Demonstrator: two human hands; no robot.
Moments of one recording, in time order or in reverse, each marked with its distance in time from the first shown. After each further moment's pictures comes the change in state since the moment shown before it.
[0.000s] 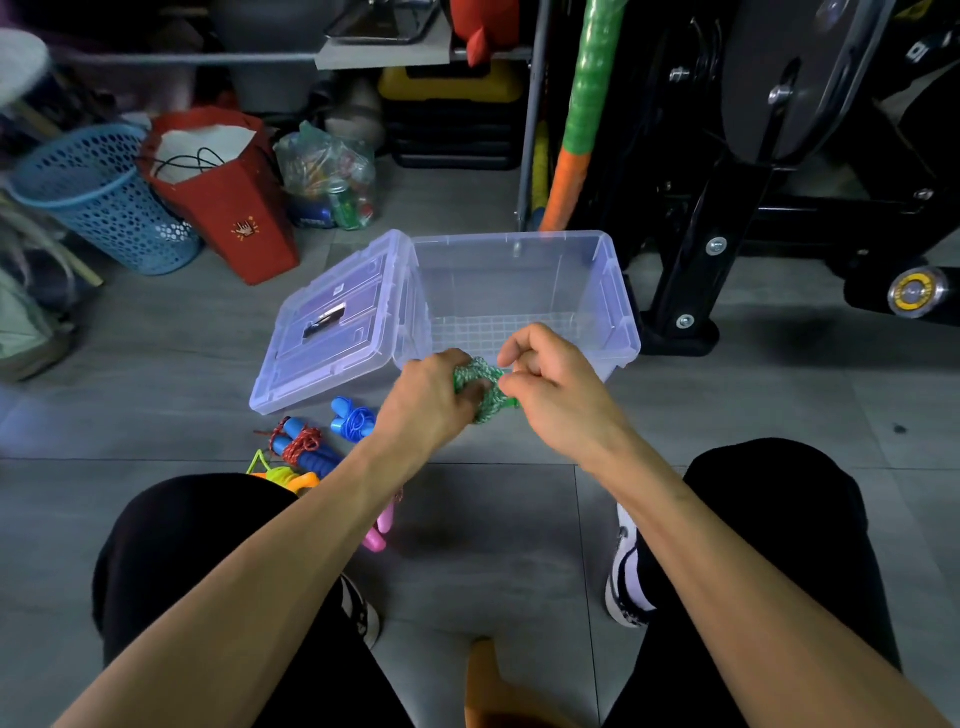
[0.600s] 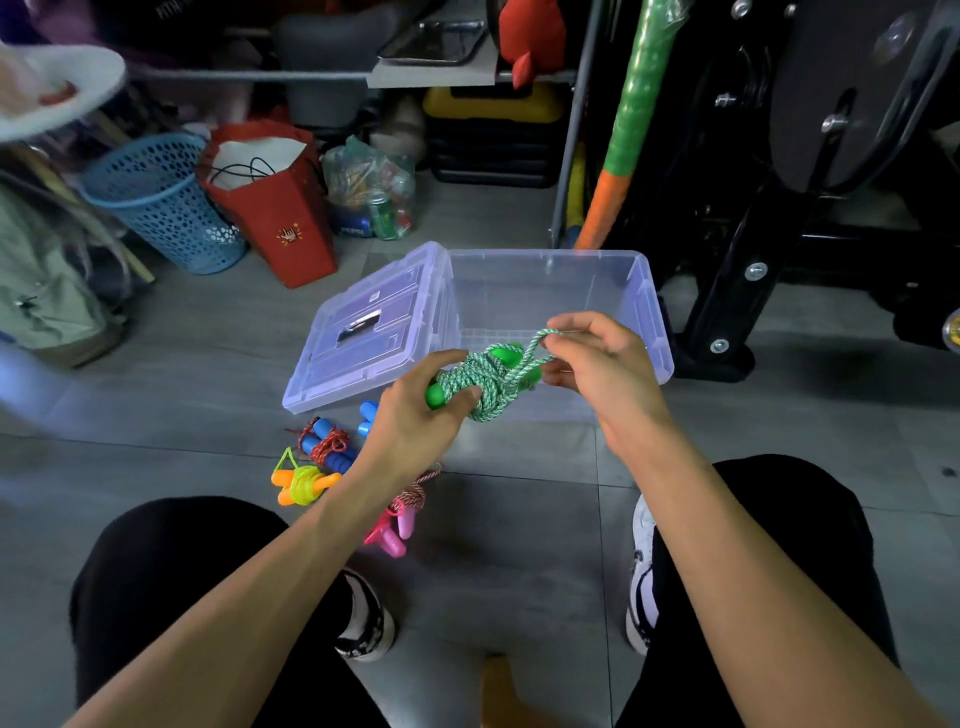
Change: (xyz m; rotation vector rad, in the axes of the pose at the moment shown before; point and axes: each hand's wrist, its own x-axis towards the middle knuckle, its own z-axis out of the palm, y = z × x) left_hand -0.025 -0.029 -0.028 -0.383 0.097 -0.099; right_hand 0.033 0.004 0.002 0.428 0.203 0.106
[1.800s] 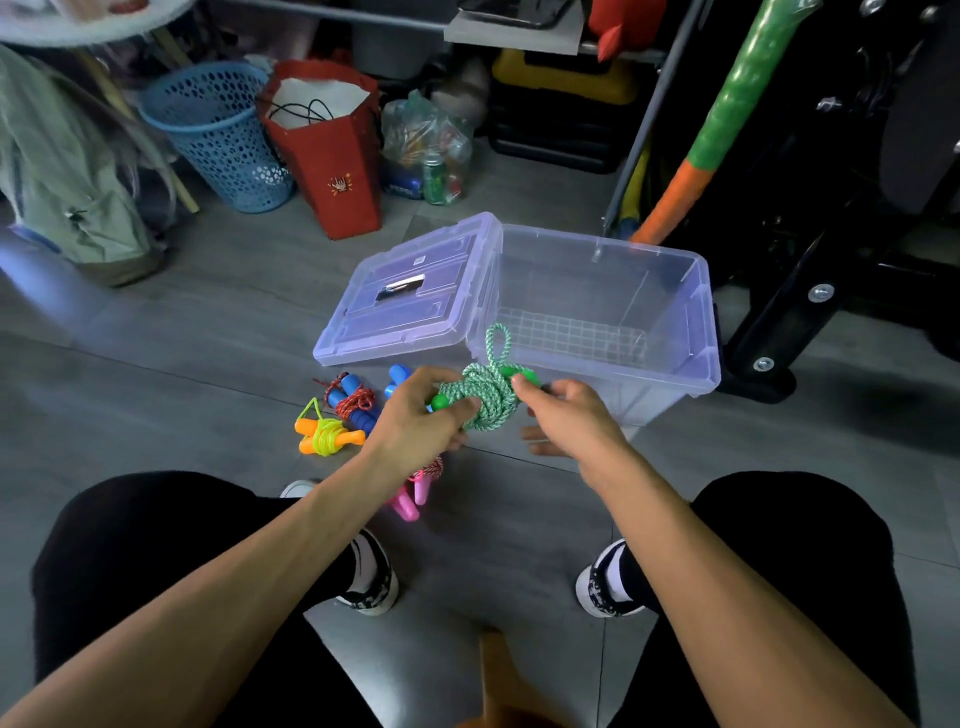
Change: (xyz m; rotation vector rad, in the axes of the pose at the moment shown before) left_hand -0.026 -0.033 -0.023 -0.308 -0.025 -0.340; right_hand 0.001 0.074 0.051 -0.433 -0.159 0.350
